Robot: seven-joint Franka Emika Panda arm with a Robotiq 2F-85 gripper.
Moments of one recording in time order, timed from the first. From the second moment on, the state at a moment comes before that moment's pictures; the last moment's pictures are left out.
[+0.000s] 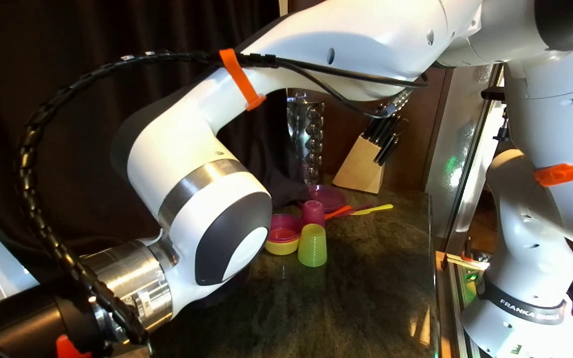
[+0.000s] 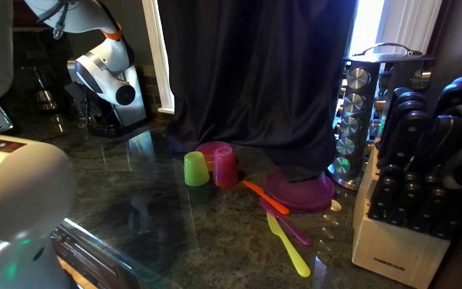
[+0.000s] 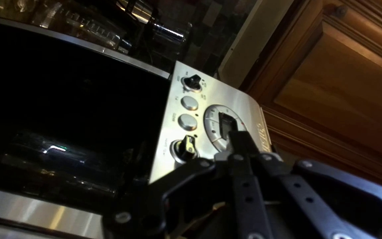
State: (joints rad) arm 0.50 0.42 0.30 -1.86 2.31 2.21 -1.55
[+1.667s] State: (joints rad) arm 0.49 0.32 0.28 -1.91 2.31 2.37 -1.50
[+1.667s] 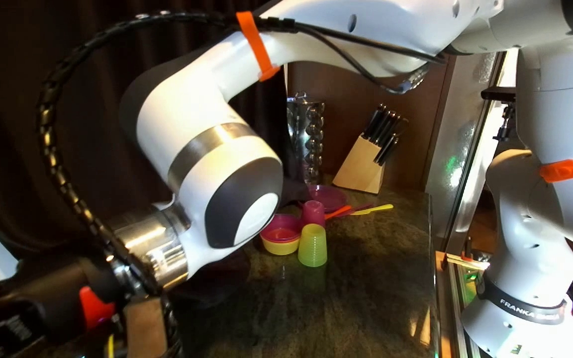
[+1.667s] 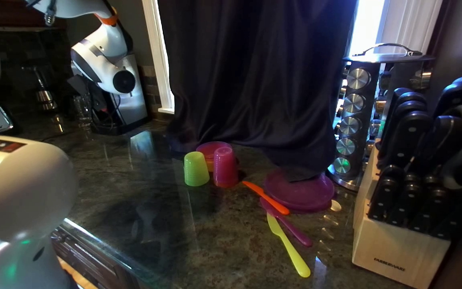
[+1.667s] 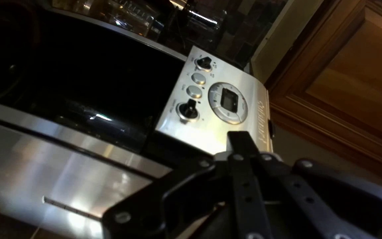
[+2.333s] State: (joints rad) arm 0.41 -0.19 0.31 -2.39 1.82 2.65 -0.89
